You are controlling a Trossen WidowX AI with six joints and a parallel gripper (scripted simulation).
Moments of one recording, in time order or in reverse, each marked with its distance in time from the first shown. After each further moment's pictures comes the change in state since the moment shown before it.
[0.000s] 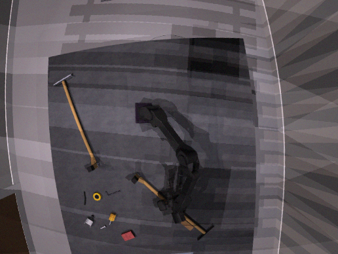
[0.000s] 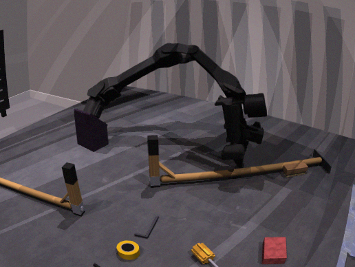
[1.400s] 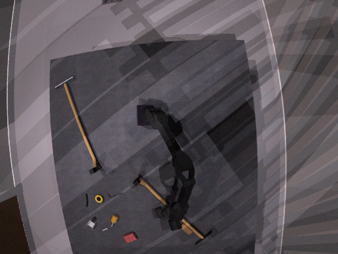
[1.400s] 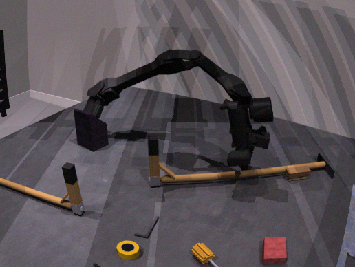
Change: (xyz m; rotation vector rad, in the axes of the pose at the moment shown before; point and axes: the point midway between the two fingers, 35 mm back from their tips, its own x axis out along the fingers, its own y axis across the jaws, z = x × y) arm 0.003 -0.034 0.022 -0.009 -0.003 0.002
